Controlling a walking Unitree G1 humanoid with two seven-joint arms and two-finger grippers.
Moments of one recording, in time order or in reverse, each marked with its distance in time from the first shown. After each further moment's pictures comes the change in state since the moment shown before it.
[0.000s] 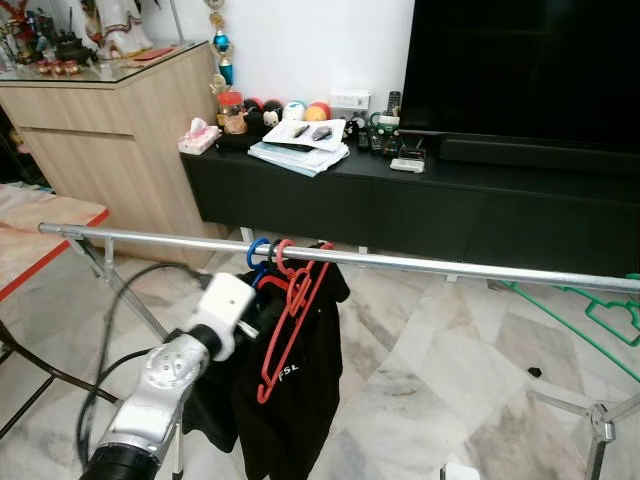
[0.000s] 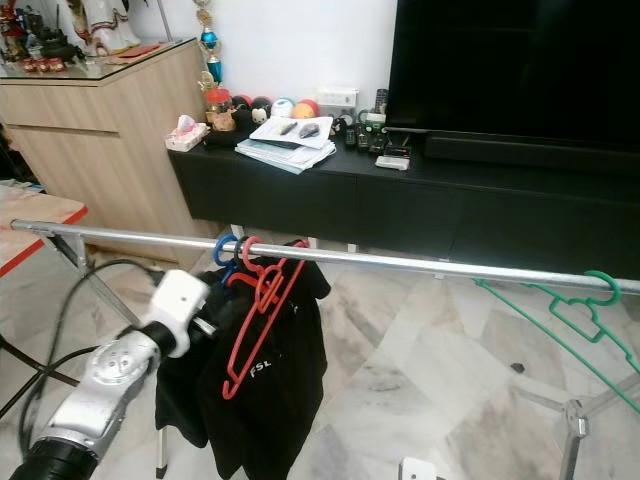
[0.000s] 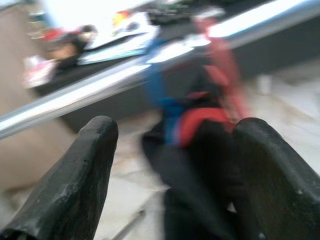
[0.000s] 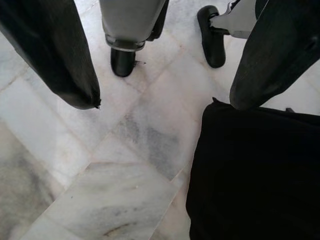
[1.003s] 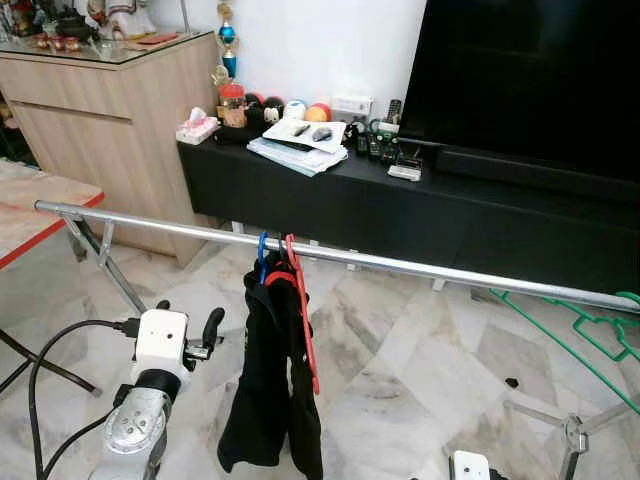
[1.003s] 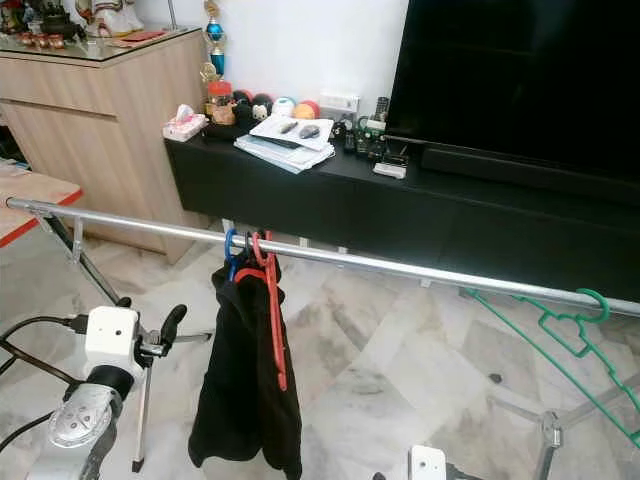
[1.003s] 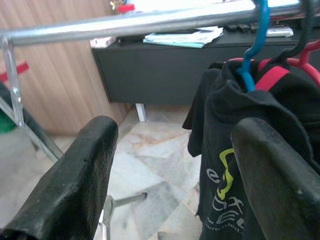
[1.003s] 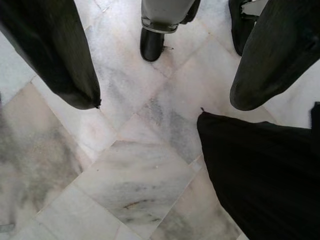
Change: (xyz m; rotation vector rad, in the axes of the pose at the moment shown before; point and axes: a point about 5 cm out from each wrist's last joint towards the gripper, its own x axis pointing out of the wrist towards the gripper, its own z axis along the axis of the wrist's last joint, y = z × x) left arm -0.049 0.003 -0.031 -0.167 0.001 0.265; right arm 0.002 -0.007 0.016 -0.037 -0.041 0.004
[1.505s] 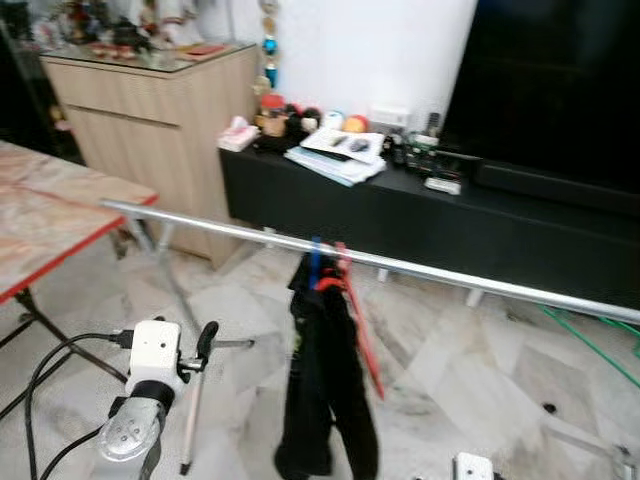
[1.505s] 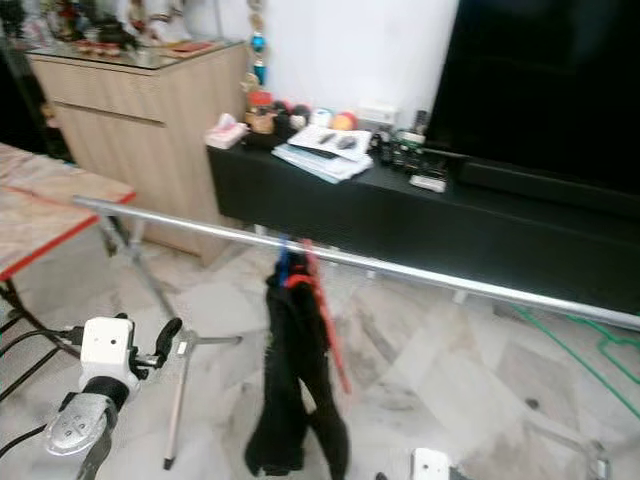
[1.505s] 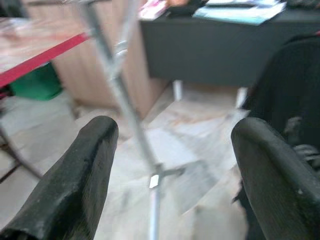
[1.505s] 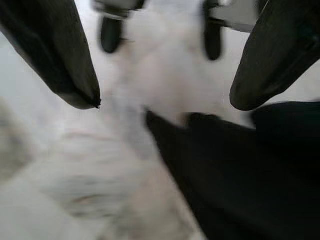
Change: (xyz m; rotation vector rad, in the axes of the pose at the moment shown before) left arm -0.009 0.014 -0.020 0.008 0.099 0.028; right arm 0.001 0.014 -0.003 0.035 -0.003 0.023
